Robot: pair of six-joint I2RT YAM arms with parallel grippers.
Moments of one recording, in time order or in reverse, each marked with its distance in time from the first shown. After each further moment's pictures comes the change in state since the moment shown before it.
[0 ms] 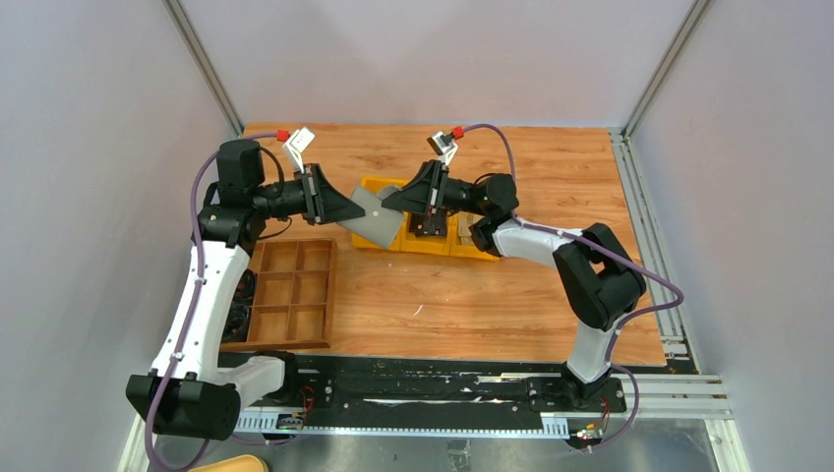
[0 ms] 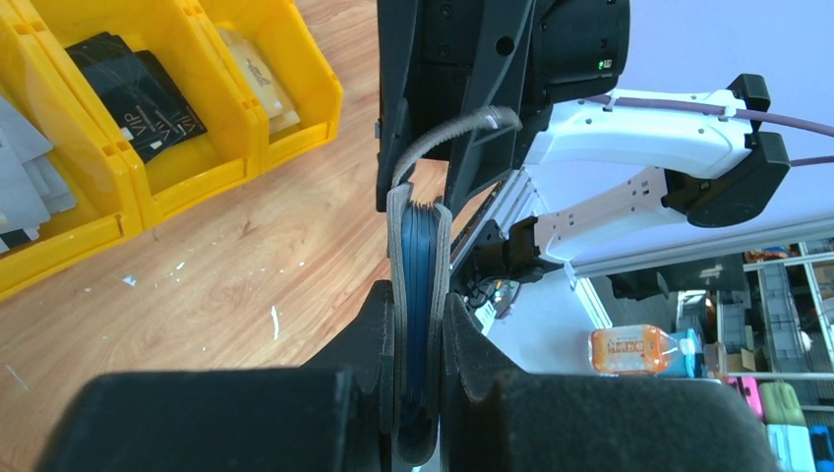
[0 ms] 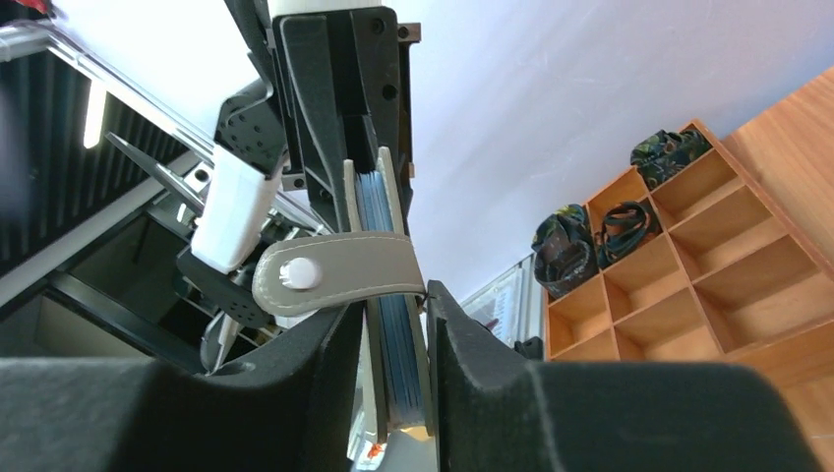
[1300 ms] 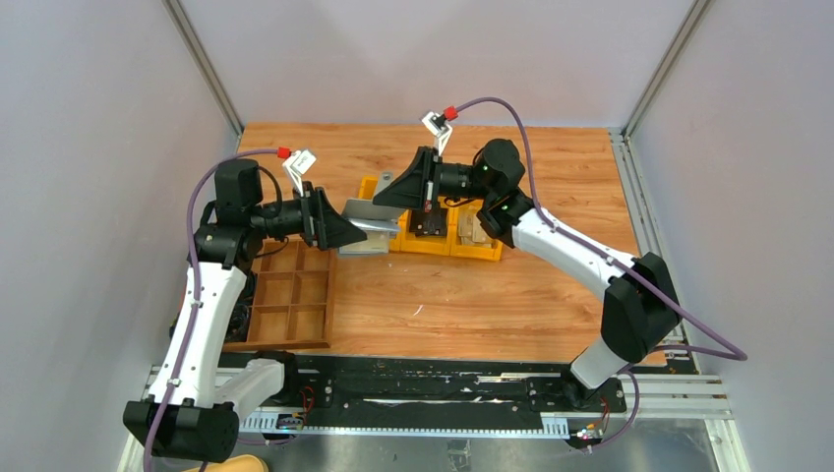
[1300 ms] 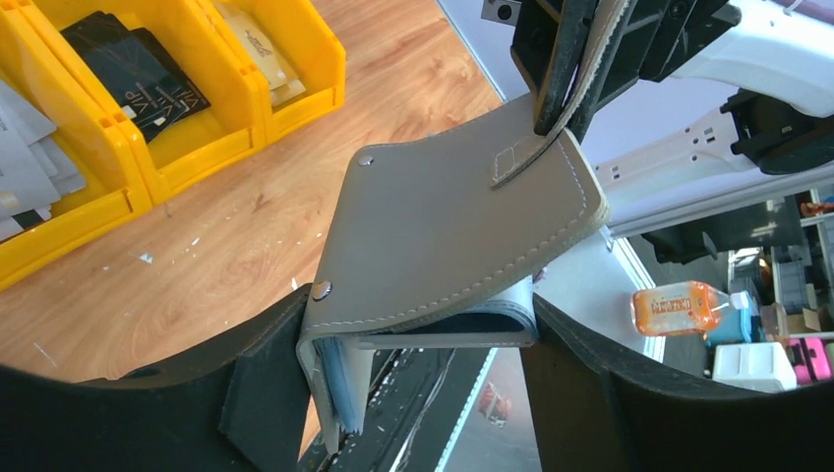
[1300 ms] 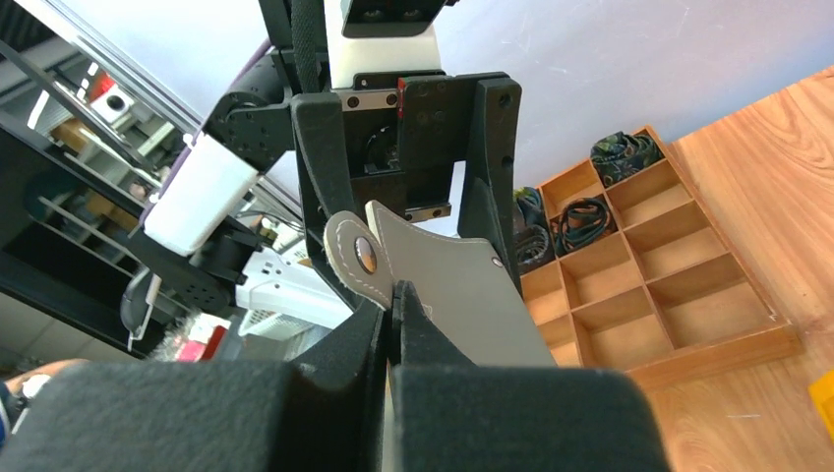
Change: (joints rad) left arm 0.003 -0.106 -0.087 -0.065 0.008 0.152; right arm 0.054 -0.221 0.171 -0.610 -0.019 -0.404
